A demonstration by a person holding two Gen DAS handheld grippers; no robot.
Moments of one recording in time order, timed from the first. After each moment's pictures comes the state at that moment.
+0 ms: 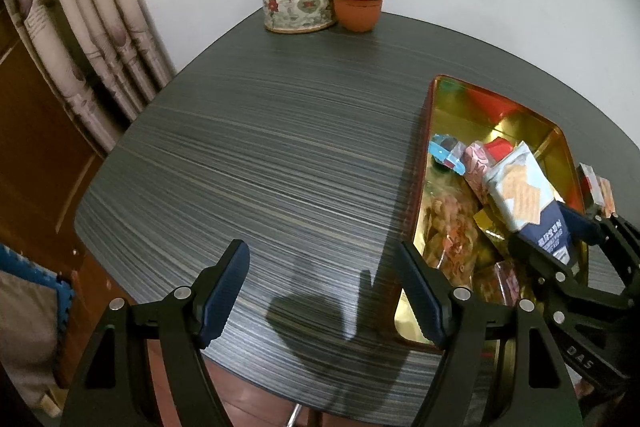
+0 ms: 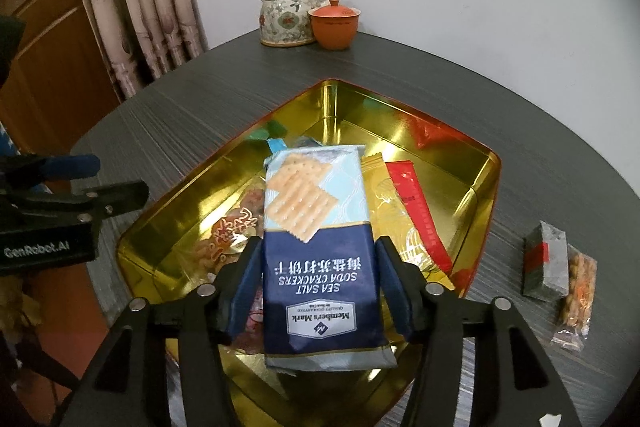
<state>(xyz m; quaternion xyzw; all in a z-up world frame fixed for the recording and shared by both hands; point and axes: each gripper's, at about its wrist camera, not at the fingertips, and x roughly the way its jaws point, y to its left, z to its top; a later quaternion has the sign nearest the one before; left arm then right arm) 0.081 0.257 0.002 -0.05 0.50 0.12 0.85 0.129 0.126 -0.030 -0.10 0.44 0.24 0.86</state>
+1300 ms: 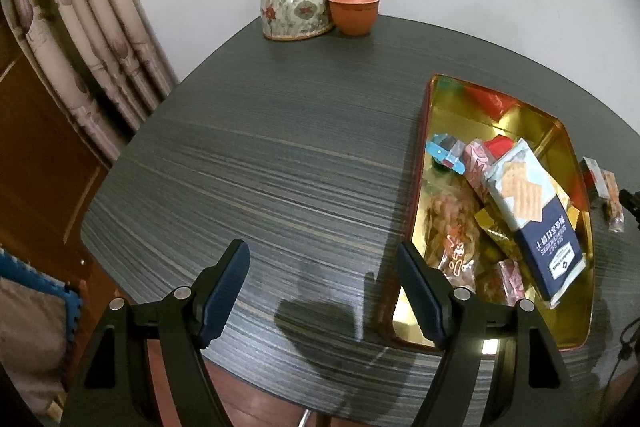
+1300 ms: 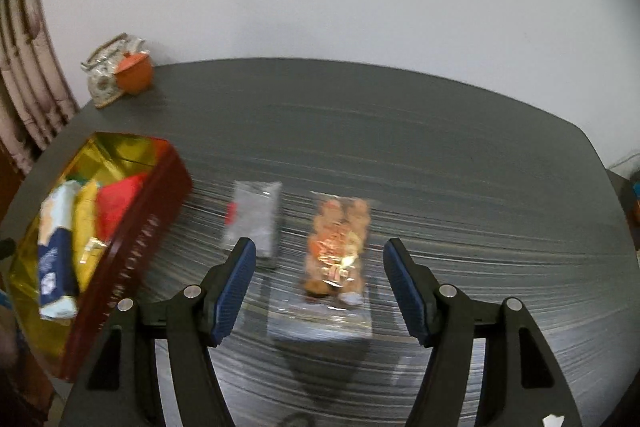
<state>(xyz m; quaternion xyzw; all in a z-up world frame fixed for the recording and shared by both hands) 0.080 0.253 0.003 -0.02 0.49 0.12 0.86 0.163 -0.082 -0.030 -0.01 0.43 0.04 0.90</state>
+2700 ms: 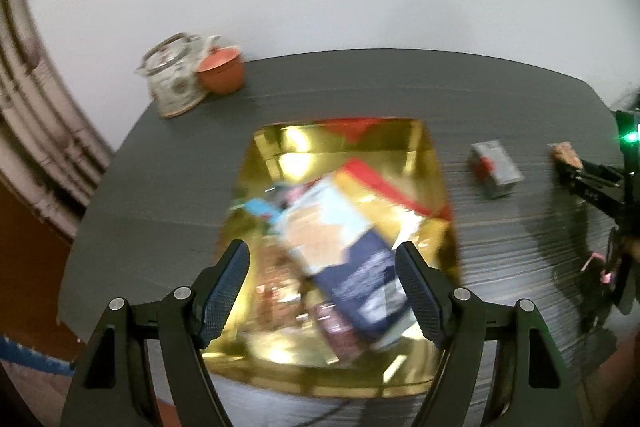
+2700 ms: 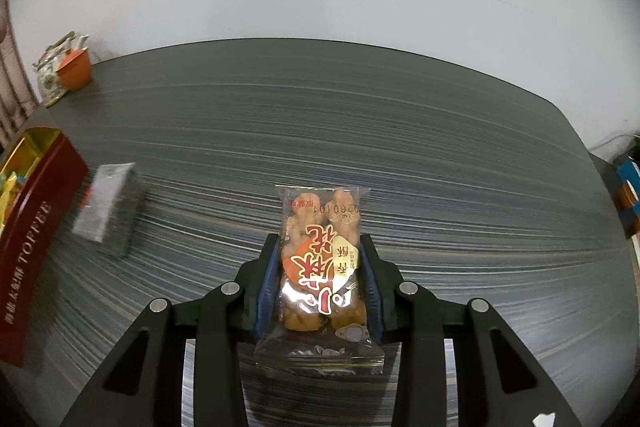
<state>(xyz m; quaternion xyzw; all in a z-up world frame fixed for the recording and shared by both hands) 0.111 0.116 0.029 0.07 0.46 0.00 0.89 0.190 -0.161 -0.070 -0.02 0.44 -0.01 0.90</state>
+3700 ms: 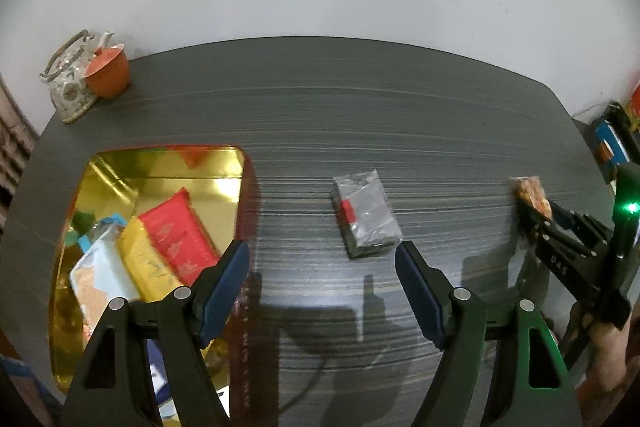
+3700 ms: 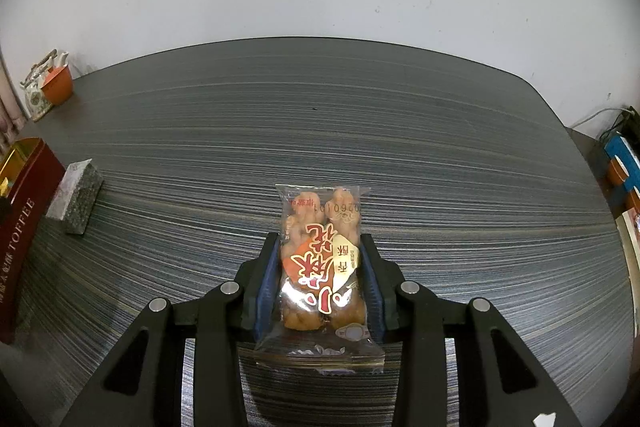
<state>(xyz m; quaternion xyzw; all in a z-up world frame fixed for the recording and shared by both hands) 0.181 0.004 -0.004 0.01 0.50 -0.07 0.86 0.173 -0.217 -0.071 0.00 0.44 -0.03 0.90</state>
